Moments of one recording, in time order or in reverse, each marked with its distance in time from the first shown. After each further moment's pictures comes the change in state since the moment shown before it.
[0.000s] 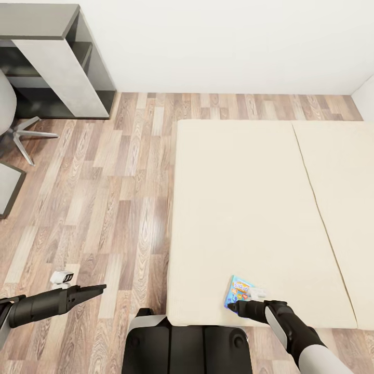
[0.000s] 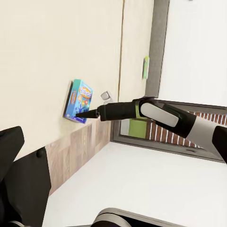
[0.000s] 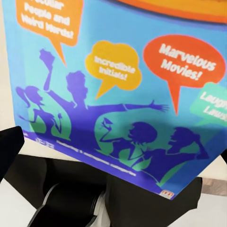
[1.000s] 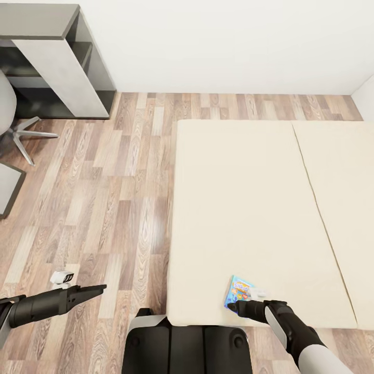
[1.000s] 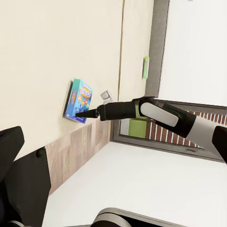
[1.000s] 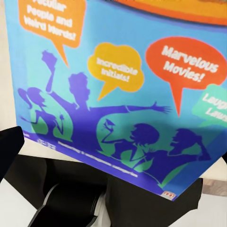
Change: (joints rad) left arm 0.000 0.000 -0.002 0.000 0.000 0.000 0.000; right arm -0.001 0.001 0.000 0.000 0.000 0.000 0.000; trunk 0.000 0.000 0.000
